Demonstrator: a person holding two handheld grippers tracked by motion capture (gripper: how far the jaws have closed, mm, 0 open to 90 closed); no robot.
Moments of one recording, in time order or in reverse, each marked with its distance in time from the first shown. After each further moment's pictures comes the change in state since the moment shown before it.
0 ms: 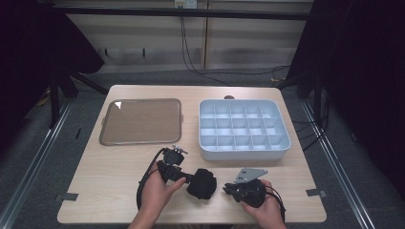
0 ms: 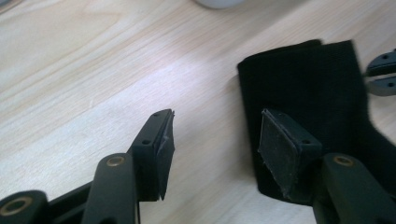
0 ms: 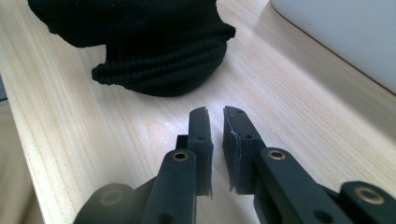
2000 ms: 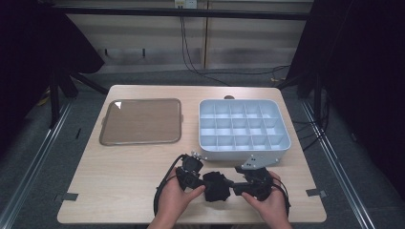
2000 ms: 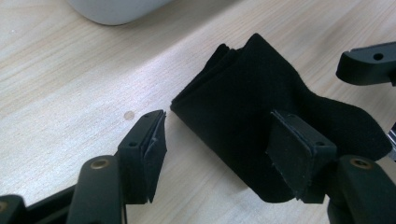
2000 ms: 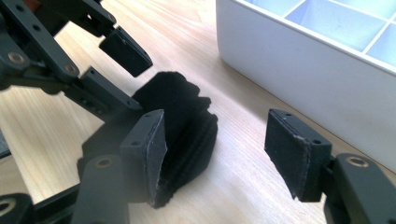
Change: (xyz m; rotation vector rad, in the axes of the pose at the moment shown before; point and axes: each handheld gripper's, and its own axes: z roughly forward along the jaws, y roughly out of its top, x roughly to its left) left arm -0.050 0.009 0.018 -0.028 -0.114 0.045; right arm -0.009 0.029 -0.029 -0.080 -0.087 0.120
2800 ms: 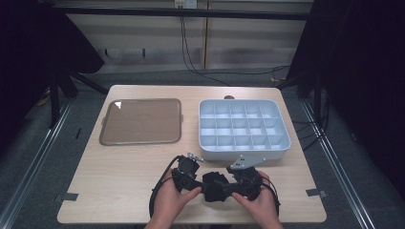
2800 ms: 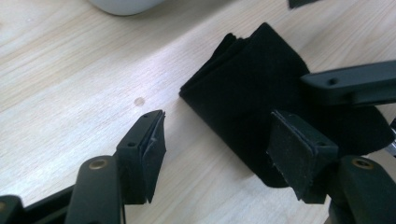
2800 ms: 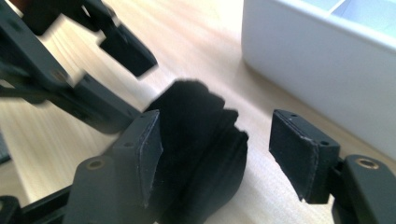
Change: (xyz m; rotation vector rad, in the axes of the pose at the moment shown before) left arm 0.005 -0.009 -0.009 -0.005 0.010 -0.002; right arm 0.013 0.006 0.023 0.023 0.029 0.004
